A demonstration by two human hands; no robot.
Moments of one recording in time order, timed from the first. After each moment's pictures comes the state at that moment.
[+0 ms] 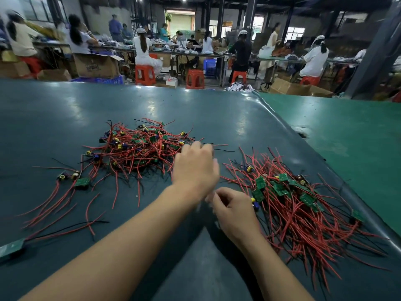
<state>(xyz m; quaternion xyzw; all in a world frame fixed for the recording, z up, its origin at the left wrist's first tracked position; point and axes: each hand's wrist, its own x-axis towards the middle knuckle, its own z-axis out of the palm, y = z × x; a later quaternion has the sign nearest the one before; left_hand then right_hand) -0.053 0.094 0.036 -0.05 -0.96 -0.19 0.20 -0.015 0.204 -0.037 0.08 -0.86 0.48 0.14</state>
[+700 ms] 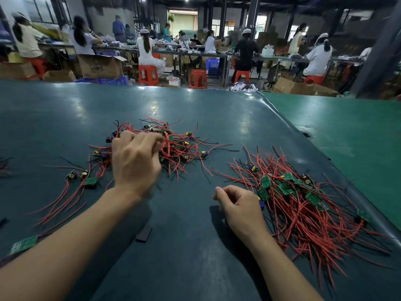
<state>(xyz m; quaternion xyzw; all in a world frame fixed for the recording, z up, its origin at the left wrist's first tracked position) -0.041 -0.020 0.029 -0.05 -0.87 -0.16 0.45 -0.015 0.205 -0.037 0.07 -0.84 0.53 0.12</state>
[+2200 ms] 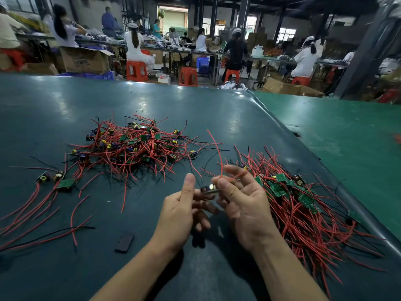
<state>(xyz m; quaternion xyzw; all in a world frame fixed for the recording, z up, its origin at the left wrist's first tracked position) 0.006 0.084 -0.016 0.01 -0.60 -0.80 0.01 -0.006 0.208 -0.004 0.06 -0.46 0.89 -0.01</state>
